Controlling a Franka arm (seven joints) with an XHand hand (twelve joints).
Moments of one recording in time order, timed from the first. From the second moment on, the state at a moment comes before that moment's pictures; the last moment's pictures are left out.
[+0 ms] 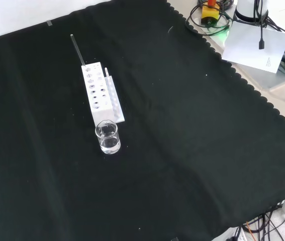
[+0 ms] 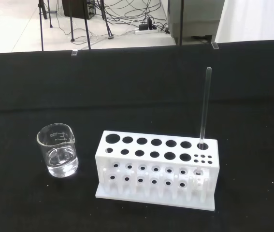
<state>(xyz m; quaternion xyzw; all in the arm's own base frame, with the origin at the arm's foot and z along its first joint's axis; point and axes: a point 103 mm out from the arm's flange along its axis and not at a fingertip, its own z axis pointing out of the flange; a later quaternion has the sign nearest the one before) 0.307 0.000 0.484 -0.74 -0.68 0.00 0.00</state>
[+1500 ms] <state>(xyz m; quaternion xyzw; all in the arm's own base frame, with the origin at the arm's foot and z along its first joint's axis) 0.349 -0.006 0.476 -0.73 -0.69 0.01 0.01</state>
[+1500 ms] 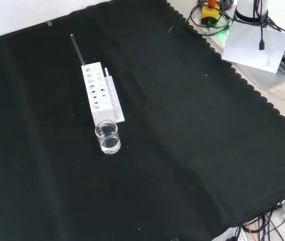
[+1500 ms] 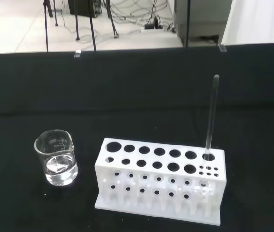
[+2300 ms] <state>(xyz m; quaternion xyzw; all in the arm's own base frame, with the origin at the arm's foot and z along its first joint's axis) 0.452 -0.033 0.441 -0.72 -0.69 0.03 0.03</state>
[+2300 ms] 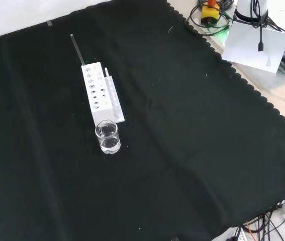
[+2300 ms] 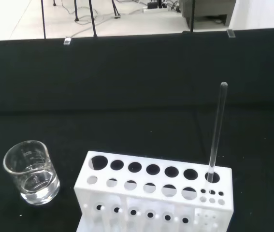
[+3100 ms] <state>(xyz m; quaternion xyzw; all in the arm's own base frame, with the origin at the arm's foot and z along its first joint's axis) 0.526 -0.082 0.416 -0.73 -0.68 0.03 0.04</state>
